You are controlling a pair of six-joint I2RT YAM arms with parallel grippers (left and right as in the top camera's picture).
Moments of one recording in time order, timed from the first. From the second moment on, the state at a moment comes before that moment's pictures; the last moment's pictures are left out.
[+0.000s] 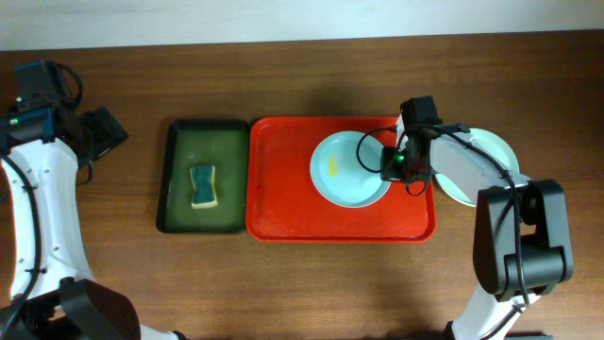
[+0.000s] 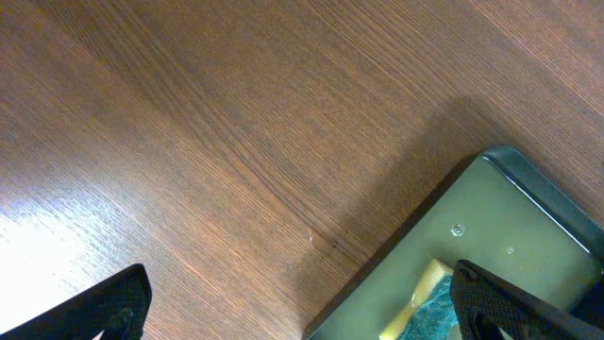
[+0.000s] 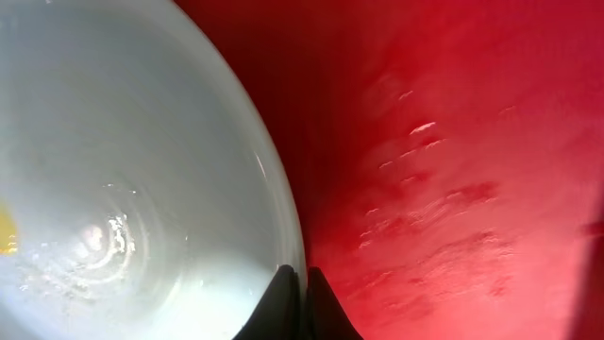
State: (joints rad) left arm 0.31 1.68 1.63 -1.09 -0.18 -0.36; right arm 0.12 1.92 1.21 -0.65 -0.17 0.23
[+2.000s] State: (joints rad) left arm 0.31 1.68 1.63 -1.09 -0.18 -0.36; right arm 0.32 1.92 1.25 -0.70 -0.07 0.55
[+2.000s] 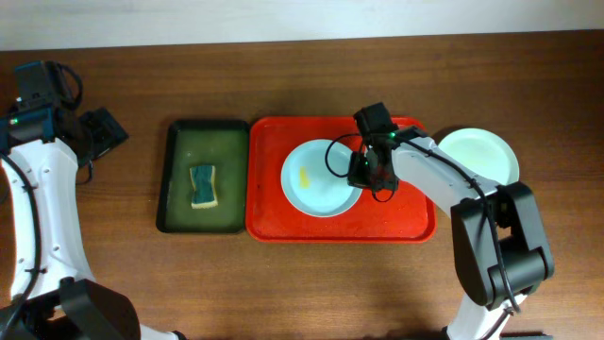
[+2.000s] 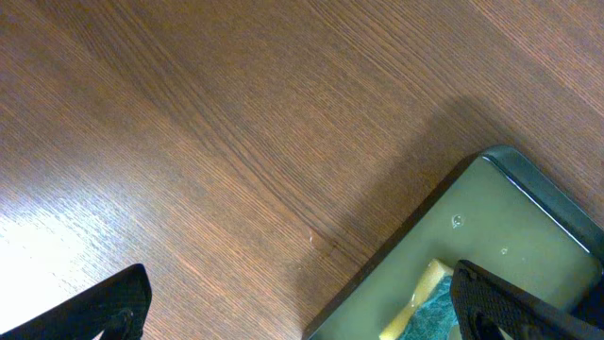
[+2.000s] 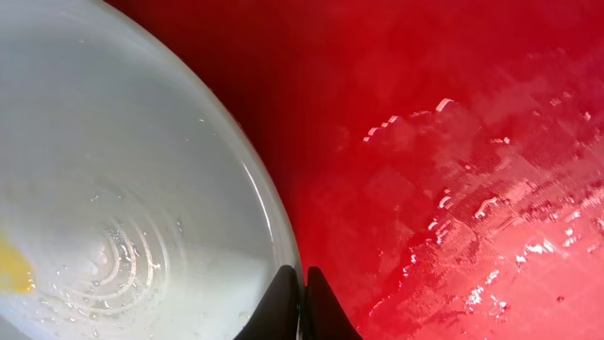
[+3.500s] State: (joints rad) left arm 0.31 1.68 1.63 -1.09 -0.18 -0.36; right arm 0.32 1.92 1.29 -0.74 0.02 0.38
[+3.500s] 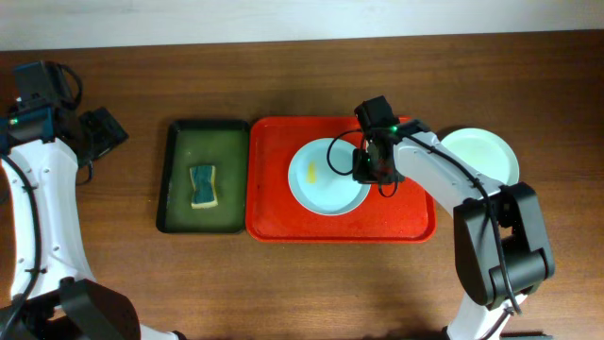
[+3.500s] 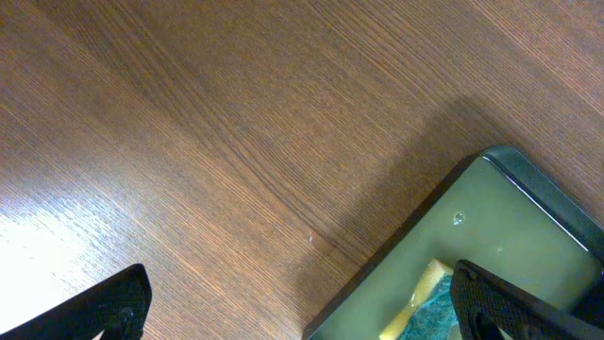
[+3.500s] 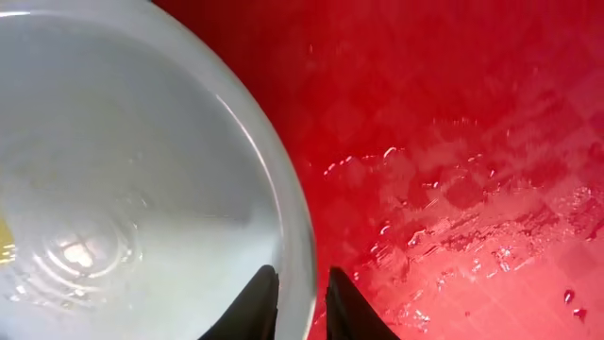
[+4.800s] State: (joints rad) left arm 0.31 1.68 1.63 -1.09 -0.16 -0.37; right arm 0.32 1.92 1.26 -0.68 0.03 0.37
